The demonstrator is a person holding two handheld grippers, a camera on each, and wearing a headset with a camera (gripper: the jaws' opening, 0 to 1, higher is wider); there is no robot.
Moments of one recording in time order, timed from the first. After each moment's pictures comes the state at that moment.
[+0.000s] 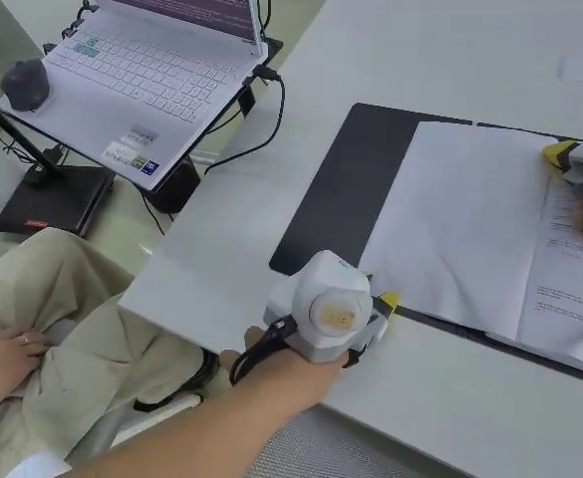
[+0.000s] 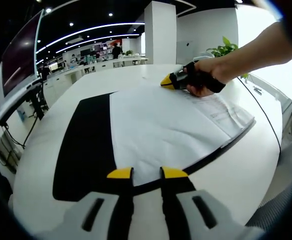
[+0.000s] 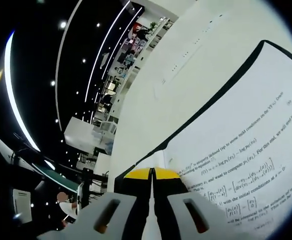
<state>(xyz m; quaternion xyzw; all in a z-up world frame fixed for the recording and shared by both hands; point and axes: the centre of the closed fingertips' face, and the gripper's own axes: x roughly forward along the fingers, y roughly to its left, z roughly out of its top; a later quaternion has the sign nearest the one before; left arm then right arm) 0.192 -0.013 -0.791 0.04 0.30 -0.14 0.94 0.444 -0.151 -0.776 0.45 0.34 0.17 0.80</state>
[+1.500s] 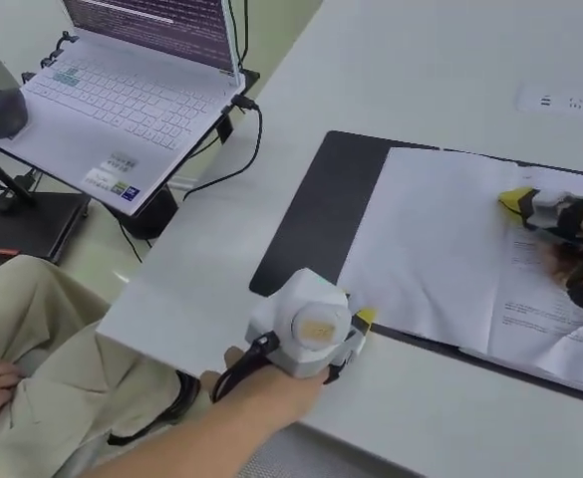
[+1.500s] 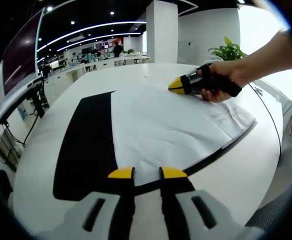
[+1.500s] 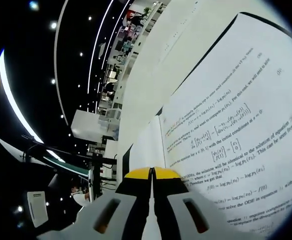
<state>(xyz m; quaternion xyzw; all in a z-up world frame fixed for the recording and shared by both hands) 0.192 -0.013 -0.789 0.03 0.31 -0.14 0.94 0.388 -0.149 -0.780 0.48 0.40 0.22 0.75</state>
